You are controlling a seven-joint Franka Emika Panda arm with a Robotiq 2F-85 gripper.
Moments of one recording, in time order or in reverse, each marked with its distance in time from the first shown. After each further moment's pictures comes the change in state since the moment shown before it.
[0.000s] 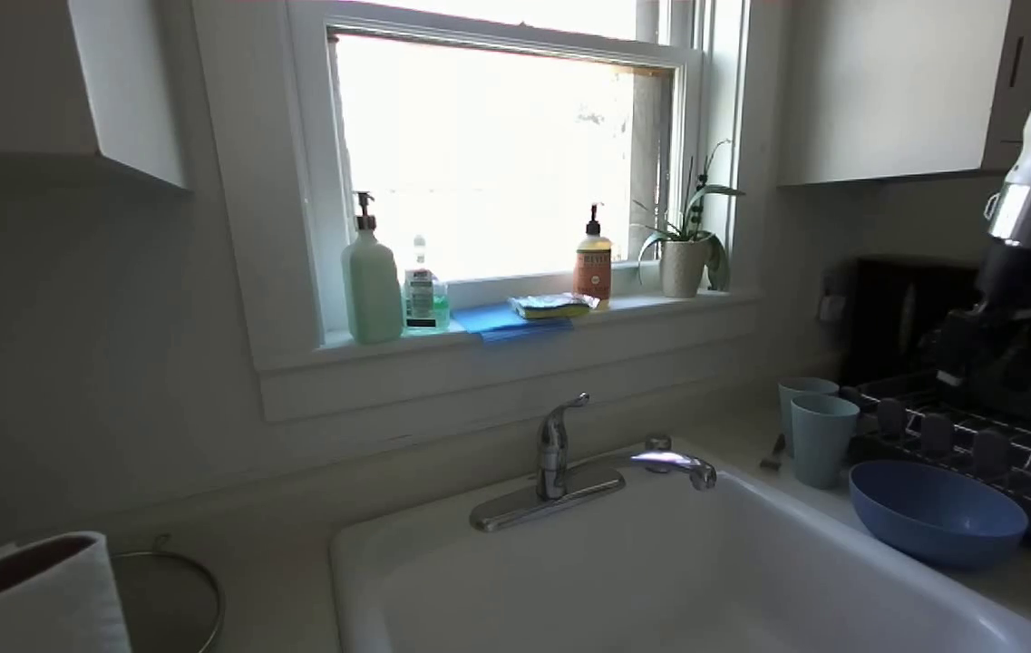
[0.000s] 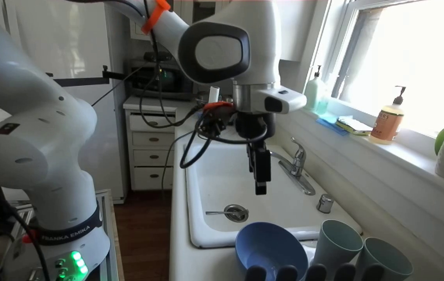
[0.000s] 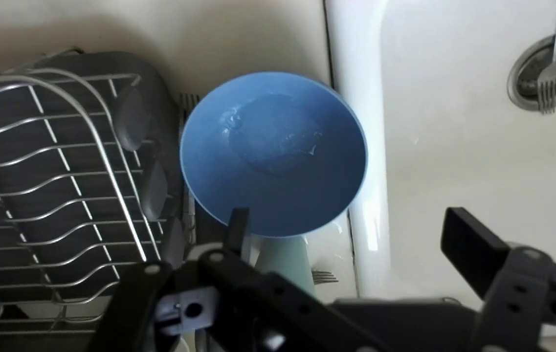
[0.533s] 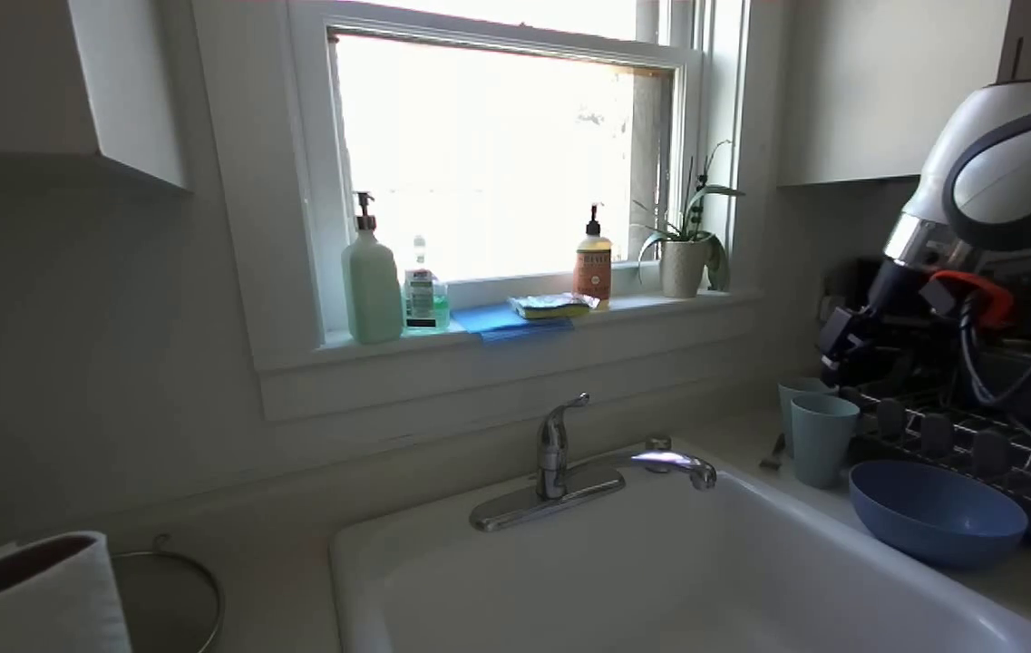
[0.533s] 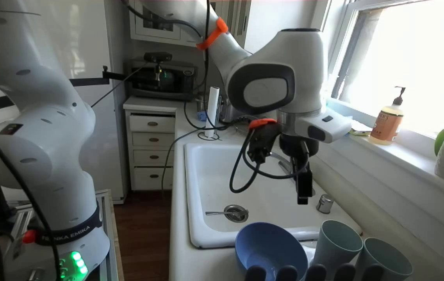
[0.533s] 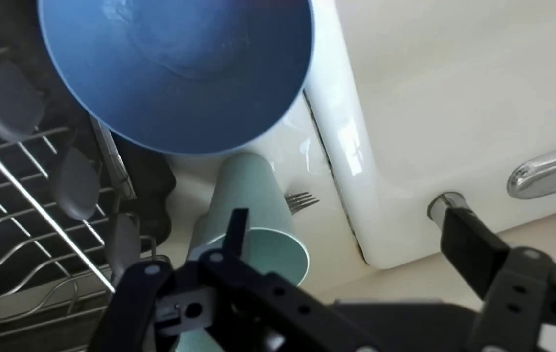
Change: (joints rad) arm 0.039 0.338 -0.048 0.201 0.202 0.253 0.026
